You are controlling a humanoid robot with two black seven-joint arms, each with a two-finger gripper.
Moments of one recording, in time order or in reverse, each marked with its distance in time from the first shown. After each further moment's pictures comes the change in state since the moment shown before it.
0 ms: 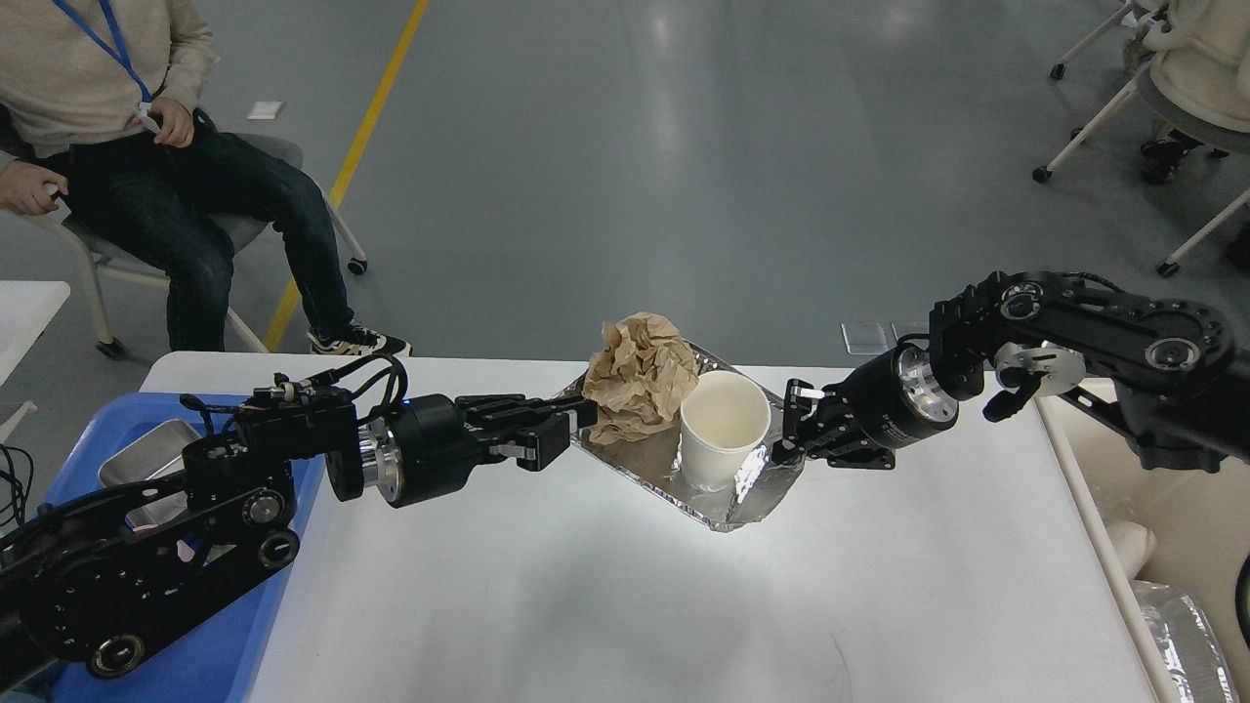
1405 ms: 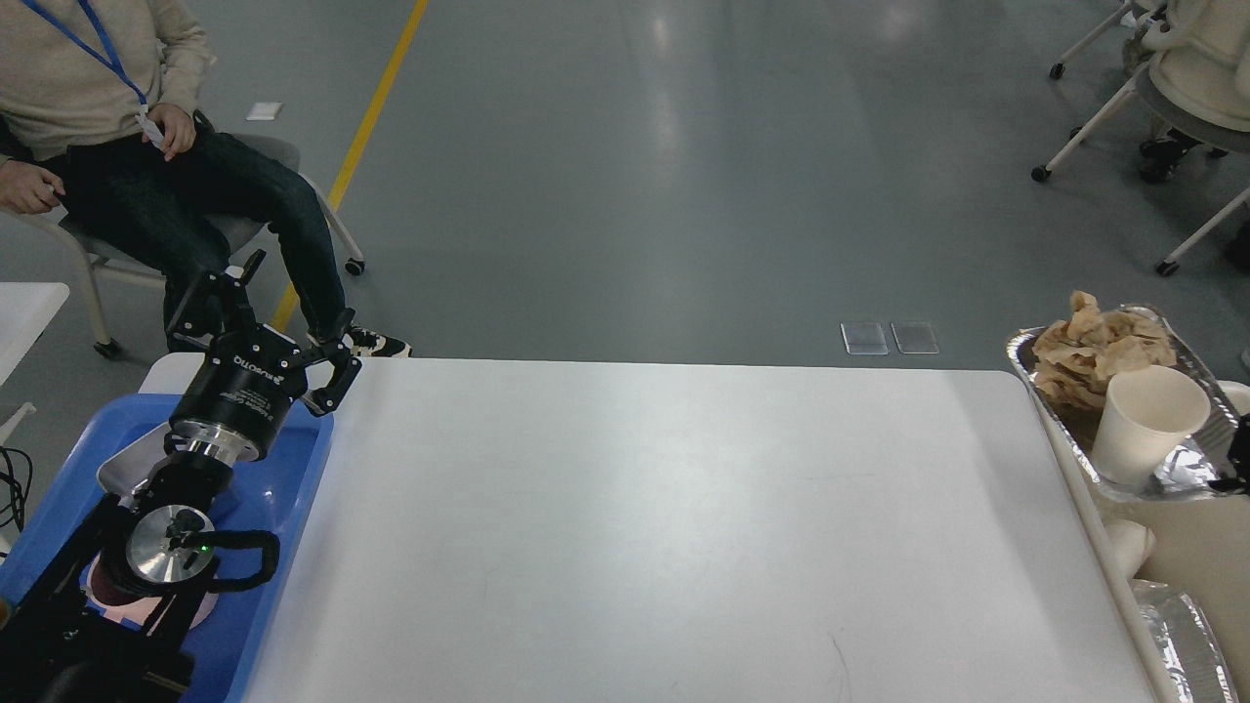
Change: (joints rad) left arm 0.329 -0.348 -0.724 0.427 -1.372 0.018 0.014; right arm -0.367 -0.517 0.129 -0.403 0.128 -0.083 0.021
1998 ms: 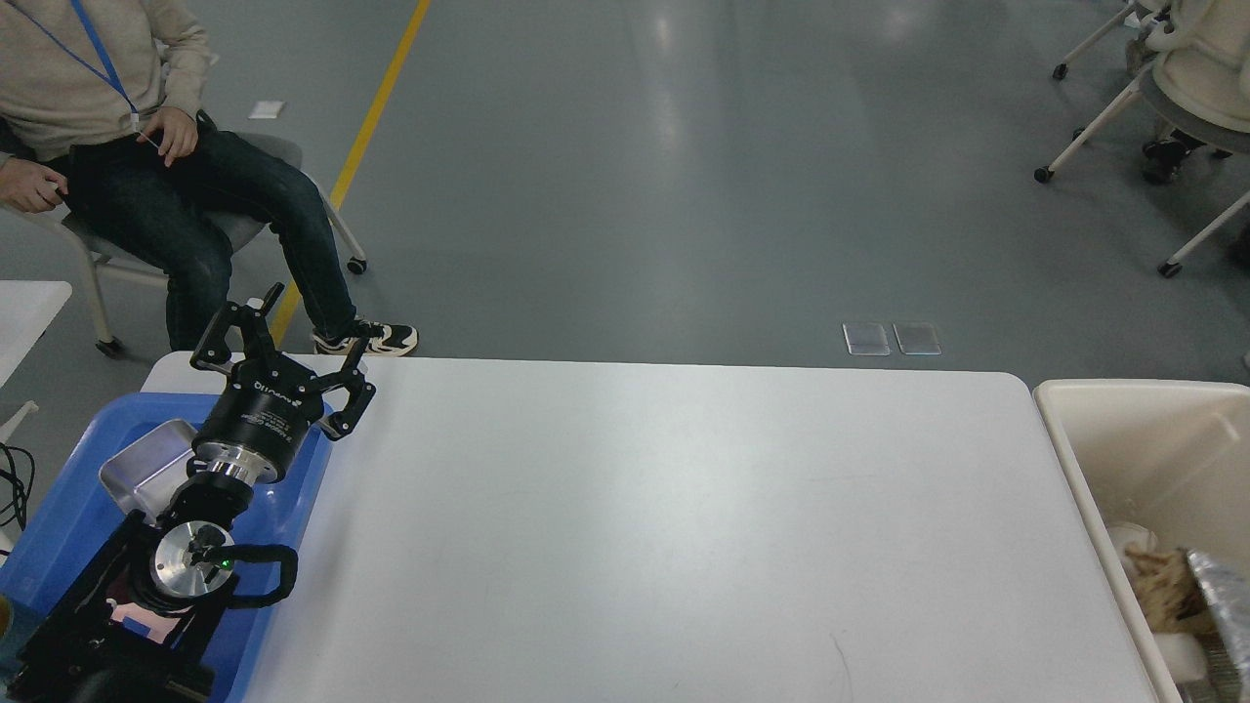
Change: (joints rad) left arm 0.010 -0.007 0.001 0.036 0.001 -0.001 0.001; right arm -0.100 0.405 -0.010 -0.554 0.004 -0.372 -0.004
